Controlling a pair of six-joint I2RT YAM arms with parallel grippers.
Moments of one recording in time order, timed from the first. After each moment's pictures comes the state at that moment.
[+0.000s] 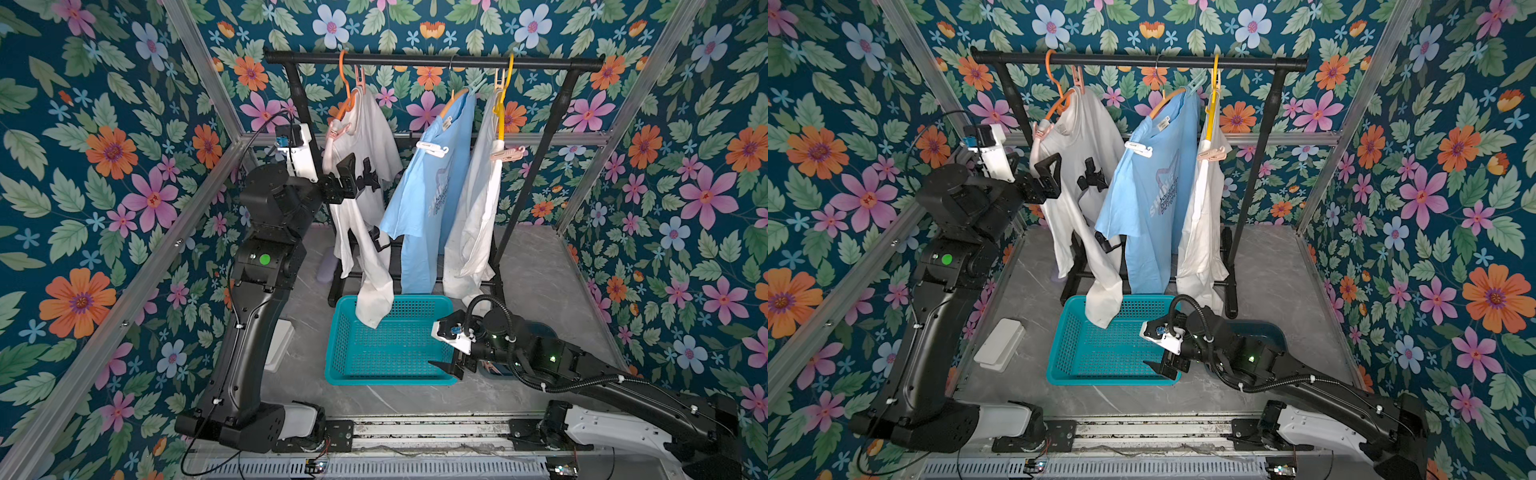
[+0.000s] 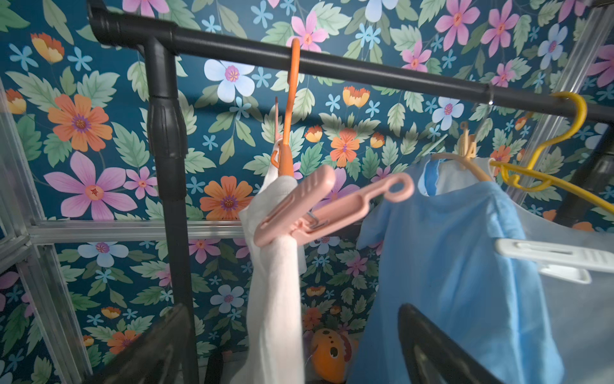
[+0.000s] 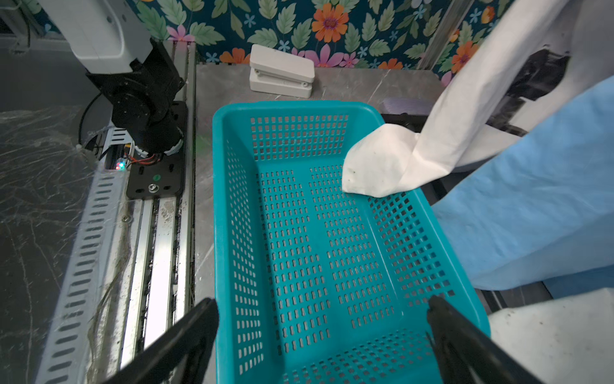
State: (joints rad) left arm -0.30 1.31 1.84 -0.37 0.00 -0.12; right arm 1.04 1.02 0.83 -0.35 -0.15 -0.32
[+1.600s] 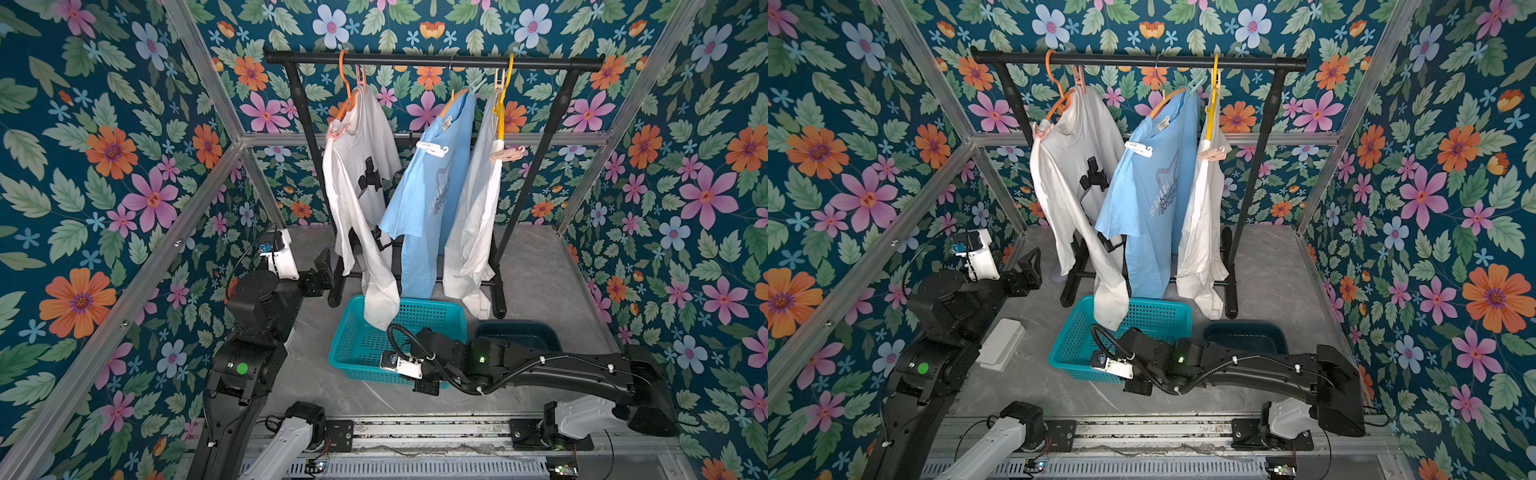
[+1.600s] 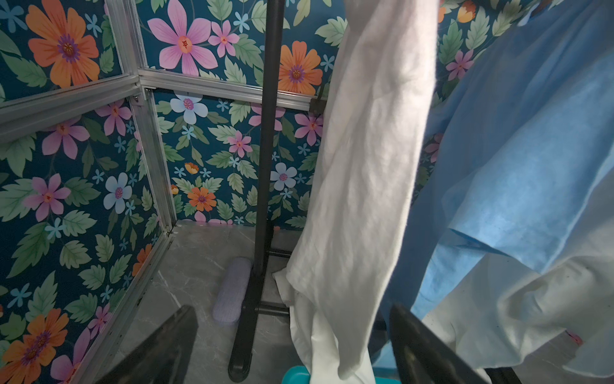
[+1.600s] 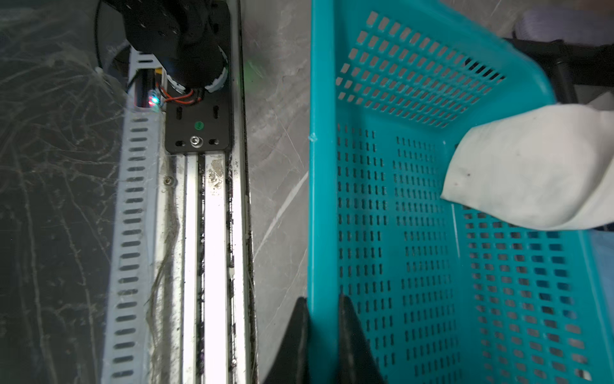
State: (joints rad) left arm -0.30 0.75 1.18 -0.53 -0.18 -0.18; right arm 1.28 1.38 1.11 -0.56 -0.04 -0.20
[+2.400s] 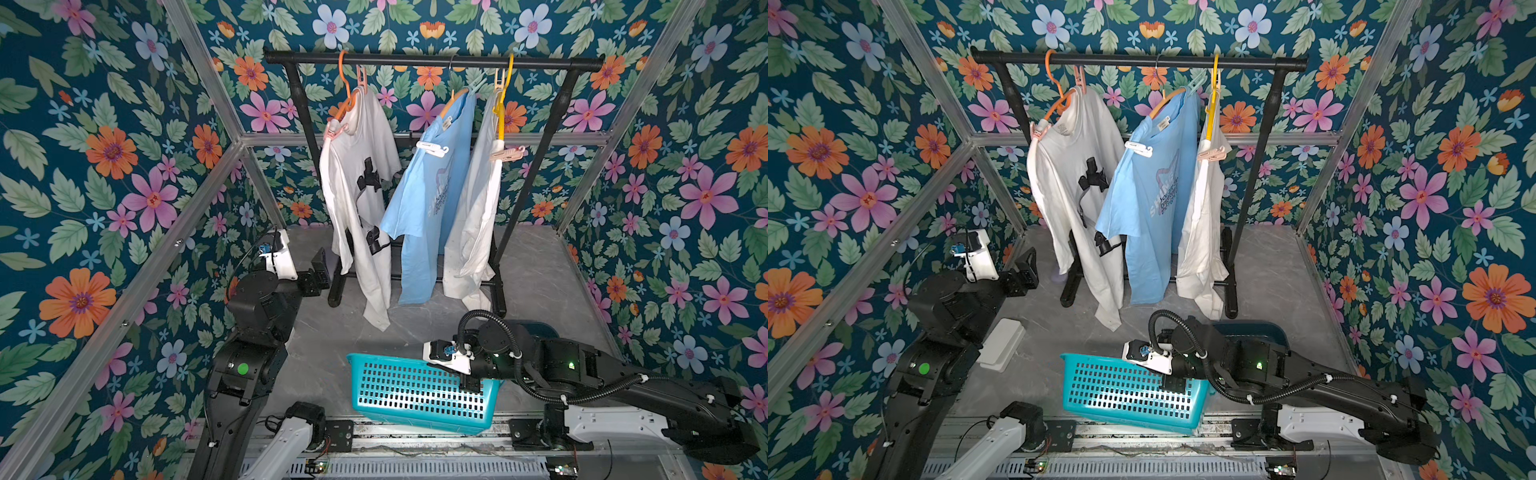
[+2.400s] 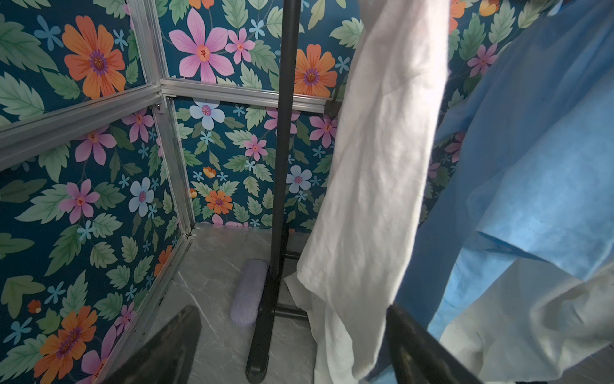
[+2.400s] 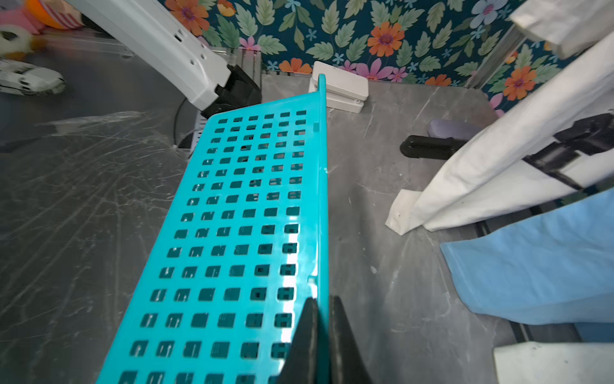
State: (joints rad) left arm -0.30 0.75 1.17 -0.52 -0.22 -0.15; right arm 1.25 1.02 1.06 -0.58 -0.02 -0.29
